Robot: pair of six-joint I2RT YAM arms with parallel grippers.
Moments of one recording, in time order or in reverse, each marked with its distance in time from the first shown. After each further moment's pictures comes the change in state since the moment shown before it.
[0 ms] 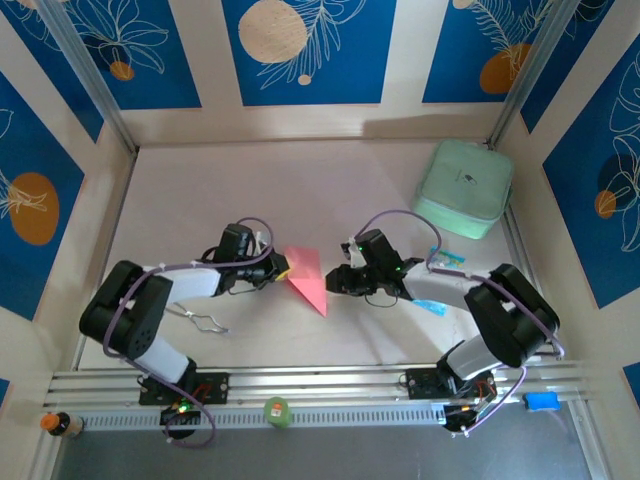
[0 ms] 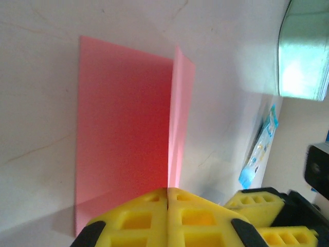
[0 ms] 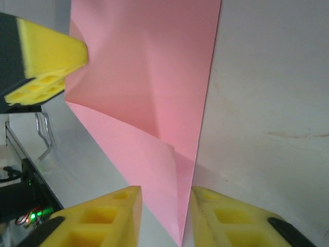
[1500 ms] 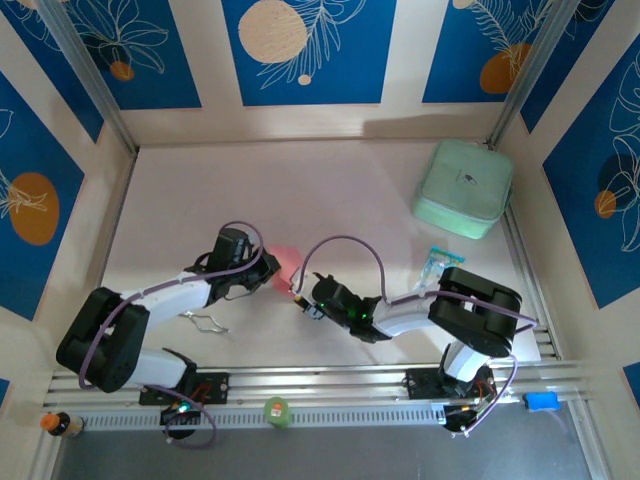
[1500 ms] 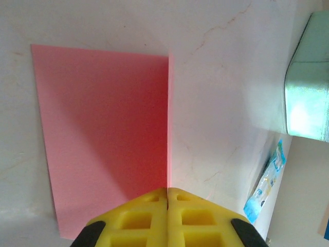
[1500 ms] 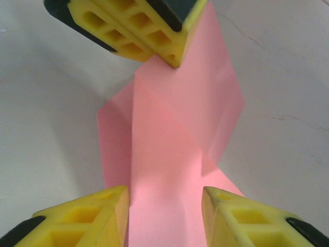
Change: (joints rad) left arm -0.045 -0.167 -0.033 -0.126 -0.206 -0.080; right arm 0.450 0.188 -0.069 0.523 0.777 -0.838
